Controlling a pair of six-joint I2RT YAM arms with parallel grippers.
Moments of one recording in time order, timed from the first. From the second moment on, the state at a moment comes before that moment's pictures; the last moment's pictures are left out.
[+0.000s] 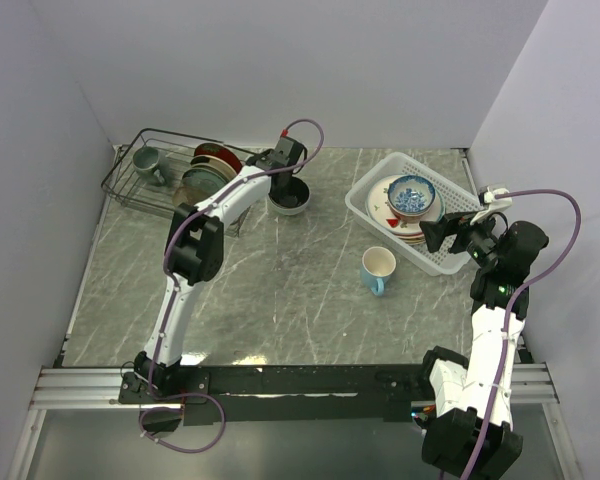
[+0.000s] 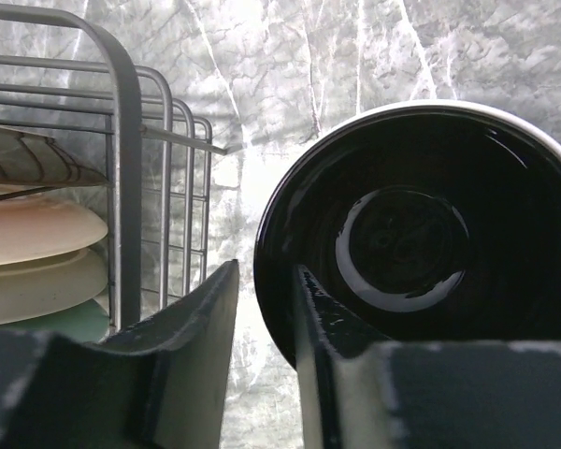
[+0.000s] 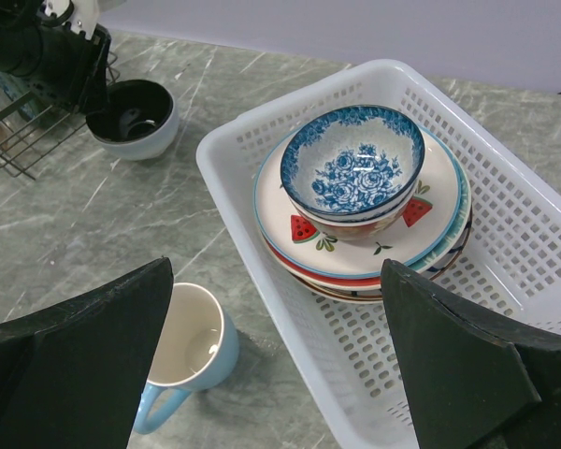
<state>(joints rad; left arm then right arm) -0.54 2.36 2.14 -0.70 -0.41 -0.11 -0.44 0.76 0.72 -0.16 -0.78 -0.04</state>
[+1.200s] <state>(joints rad) -0.40 2.05 1.74 -0.47 -0.03 -0.32 -0.44 0.76 0.72 -0.16 -0.78 -0.05</state>
